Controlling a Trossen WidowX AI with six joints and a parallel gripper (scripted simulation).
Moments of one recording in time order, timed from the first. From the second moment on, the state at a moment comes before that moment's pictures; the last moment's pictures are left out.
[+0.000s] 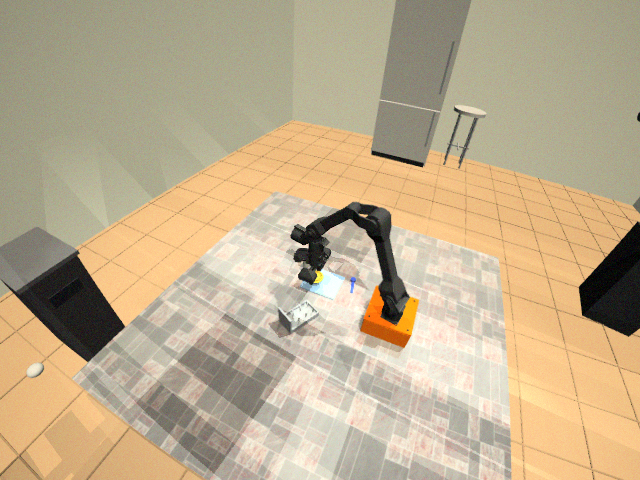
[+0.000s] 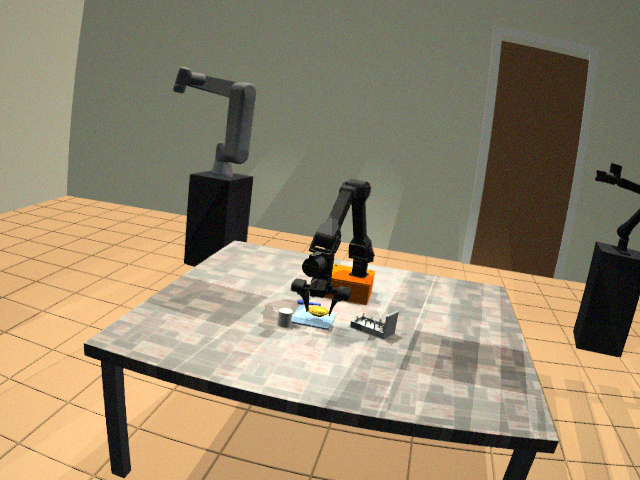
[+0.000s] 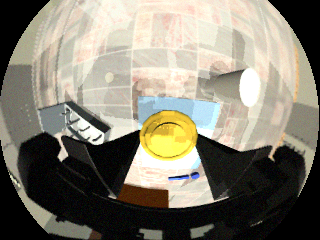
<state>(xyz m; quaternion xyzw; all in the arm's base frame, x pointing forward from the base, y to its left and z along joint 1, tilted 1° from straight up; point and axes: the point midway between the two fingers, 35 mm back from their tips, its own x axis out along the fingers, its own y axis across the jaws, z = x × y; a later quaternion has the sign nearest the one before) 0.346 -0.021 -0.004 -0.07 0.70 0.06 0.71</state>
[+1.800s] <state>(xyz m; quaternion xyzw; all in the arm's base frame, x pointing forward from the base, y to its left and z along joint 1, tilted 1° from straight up) 0.276 0.071 0.135 0.10 0.68 -0.07 0.72</state>
